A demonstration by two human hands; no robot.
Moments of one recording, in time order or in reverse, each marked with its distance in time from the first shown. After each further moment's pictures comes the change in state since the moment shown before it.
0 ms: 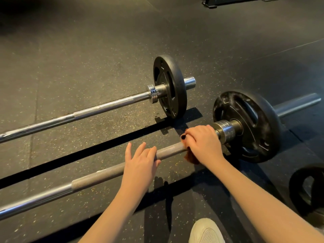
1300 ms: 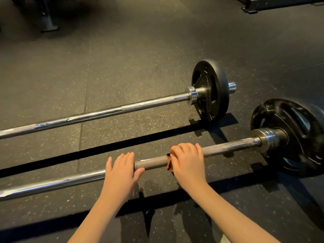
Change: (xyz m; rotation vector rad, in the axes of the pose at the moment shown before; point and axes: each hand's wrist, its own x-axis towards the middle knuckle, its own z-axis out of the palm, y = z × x) left_hand -0.079 -0.111 -0.061 0.033 -0.388 -0.419; right_hand -0.039 -0.154 0.059 0.097 -0.011 -0.099
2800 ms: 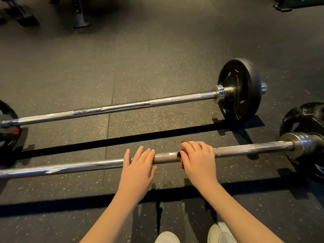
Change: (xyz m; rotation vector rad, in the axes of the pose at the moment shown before) left_hand -0.026 -0.035 0.012 0.109 0.266 0.135; right_hand -0.005 -0.033 0.020 -0.016 0.075 -0.108
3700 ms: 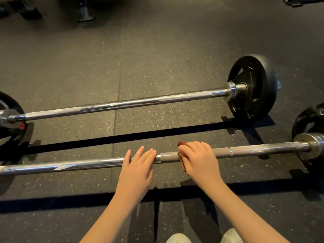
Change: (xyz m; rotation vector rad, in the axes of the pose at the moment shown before) left_hand -0.019 -0.031 -0.008 -0.144 0.004 0.011; right_hand 0.004 -0.019 0.014 0.036 0.038 -0.247
